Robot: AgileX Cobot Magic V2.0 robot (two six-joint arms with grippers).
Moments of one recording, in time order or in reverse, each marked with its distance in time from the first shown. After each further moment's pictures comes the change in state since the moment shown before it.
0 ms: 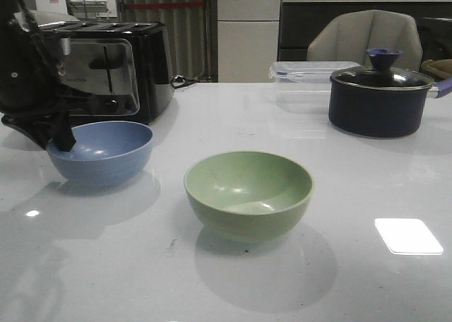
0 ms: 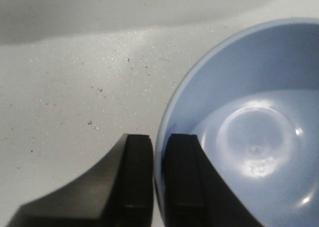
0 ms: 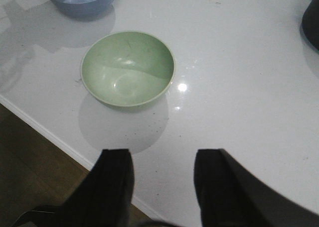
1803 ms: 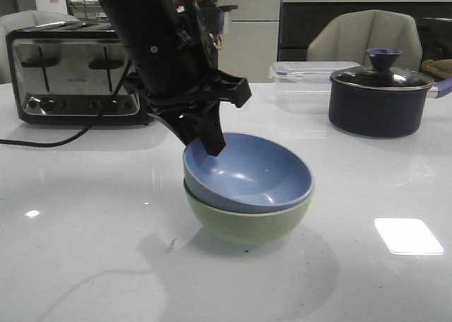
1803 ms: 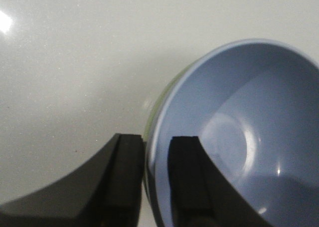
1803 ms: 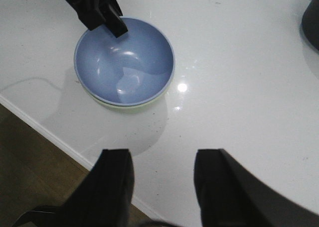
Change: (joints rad) left arm -0.417 -0.003 -0.148 -0.191 0.181 0.181; right arm 0.000 0.000 0.000 0.000 0.000 0.000
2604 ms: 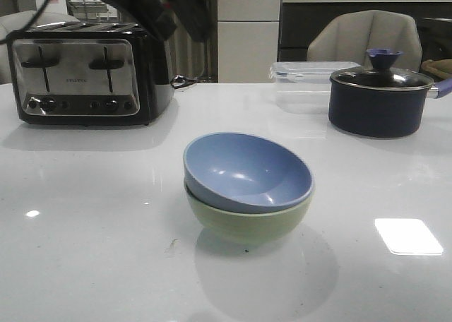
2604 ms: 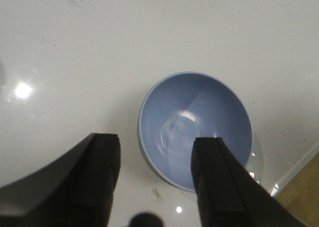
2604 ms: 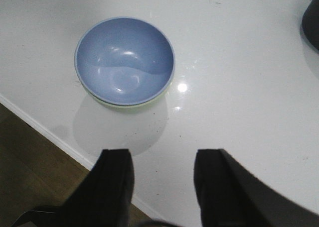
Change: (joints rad) left arm 0.000 -0.401 0.122 0.021 0.018 0.000; right arm 0.000 0.000 0.000 0.000 0.000 -0.002
